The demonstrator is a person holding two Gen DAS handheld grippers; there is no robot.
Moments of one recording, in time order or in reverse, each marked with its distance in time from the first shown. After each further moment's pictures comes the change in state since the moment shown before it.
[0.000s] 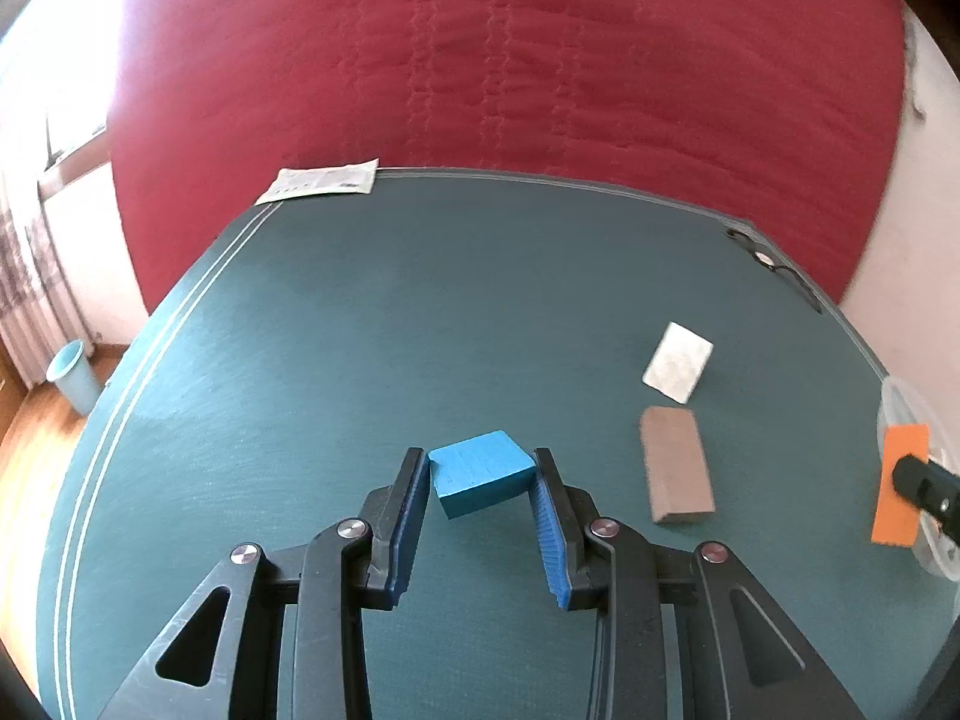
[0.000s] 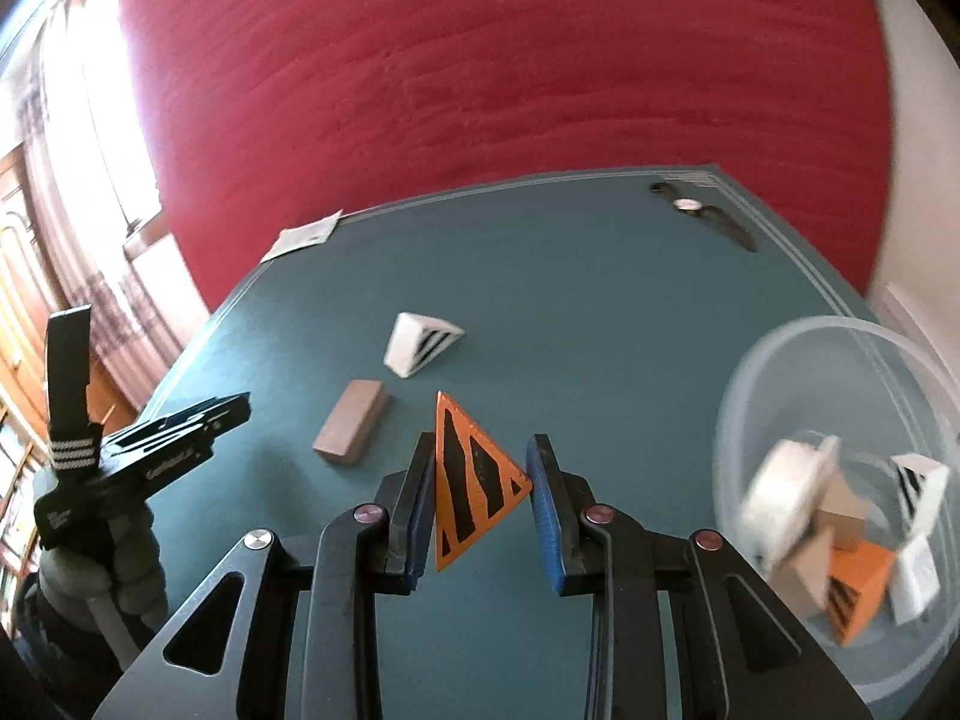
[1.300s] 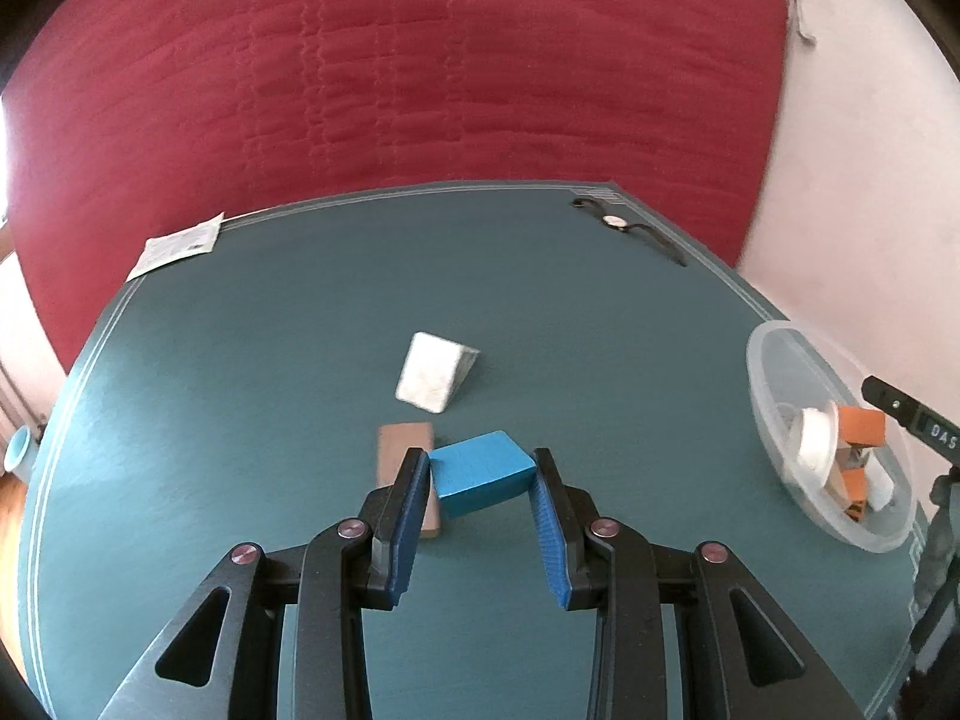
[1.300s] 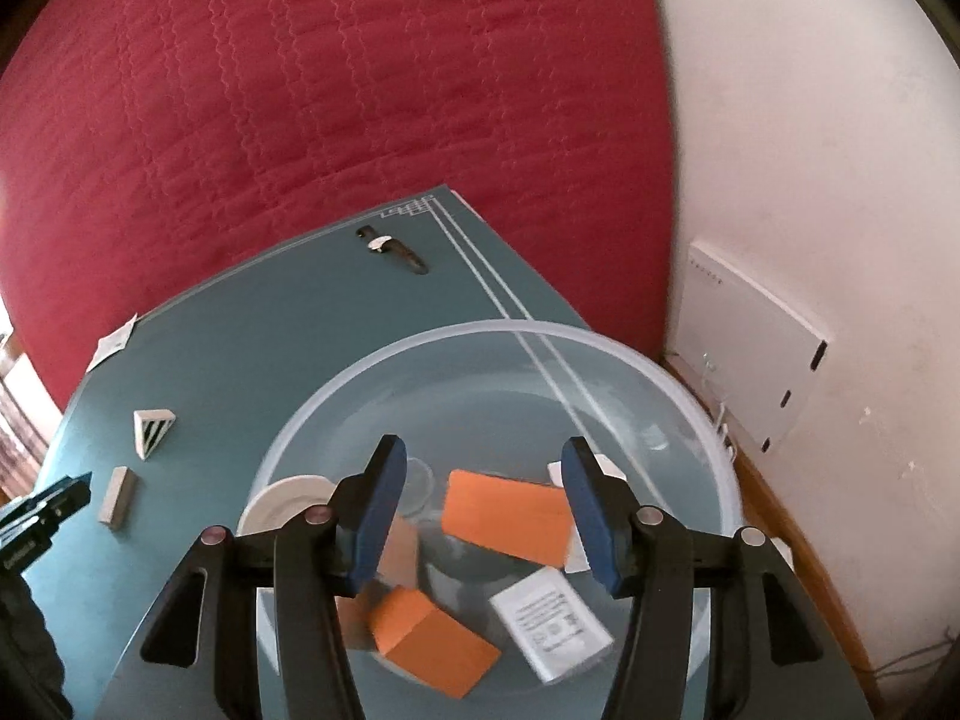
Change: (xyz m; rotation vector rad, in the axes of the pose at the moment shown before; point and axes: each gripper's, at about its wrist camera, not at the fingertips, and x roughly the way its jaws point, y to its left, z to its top) left arm -0.012 -0.108 0.008 0.186 0.012 -0.152; right arm -0.049 -0.178 0.000 0.225 -0.088 -0.349
